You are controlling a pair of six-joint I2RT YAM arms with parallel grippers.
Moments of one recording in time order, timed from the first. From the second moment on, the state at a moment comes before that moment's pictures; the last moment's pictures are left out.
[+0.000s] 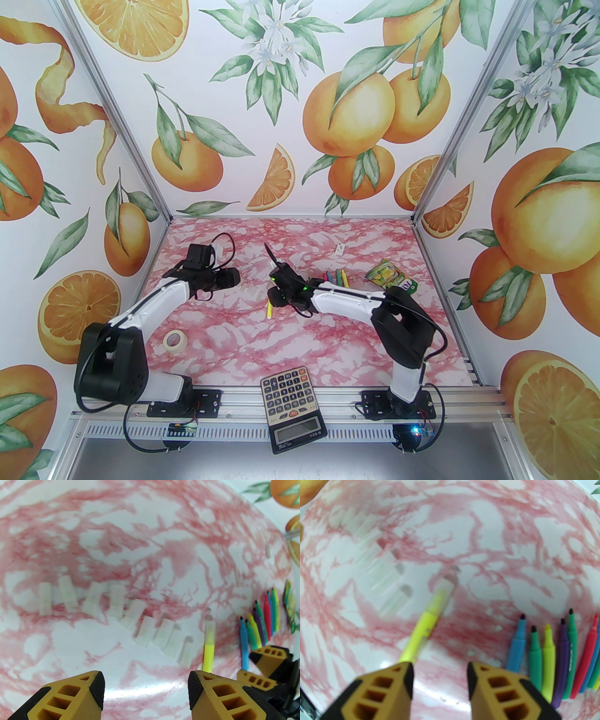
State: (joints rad) left arm -0.12 1.40 0.89 -0.42 0.23 -0.34; right arm 0.87 1.90 1.26 -0.29 0.09 0.40
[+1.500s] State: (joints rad) left arm -0.07 1.31 0.73 -0.28 0.30 -0.37; right arm 0.89 2.10 1.43 -0.45 0.13 0.40
